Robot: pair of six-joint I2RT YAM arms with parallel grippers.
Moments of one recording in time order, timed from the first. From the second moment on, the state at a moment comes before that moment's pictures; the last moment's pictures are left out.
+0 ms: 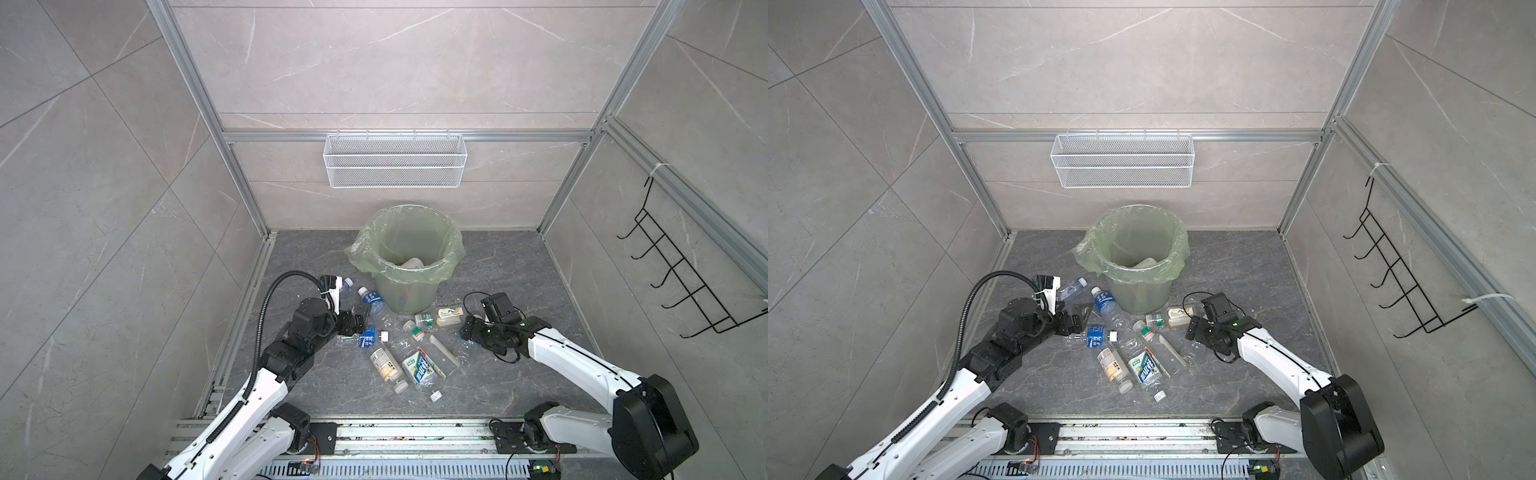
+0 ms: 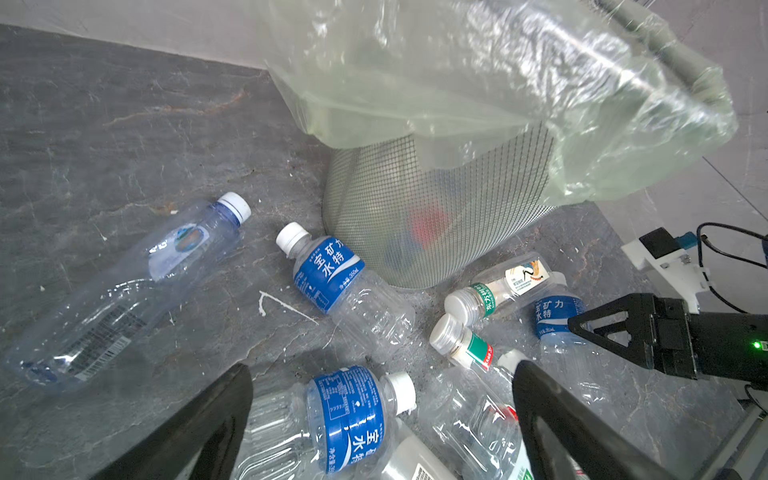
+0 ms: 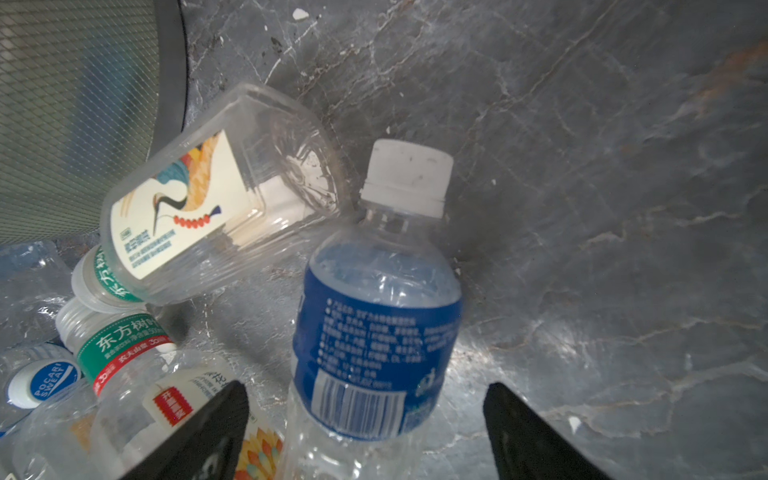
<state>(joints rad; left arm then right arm) -0.50 0.80 0.63 -0.29 0.05 -0.38 0.40 1.24 0.68 -0.54 -0.04 0.72</state>
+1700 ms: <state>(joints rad) -0.50 0.84 0.43 -0.25 0.15 -0.50 0.44 1.36 0.64 -0.43 0.00 0.74</state>
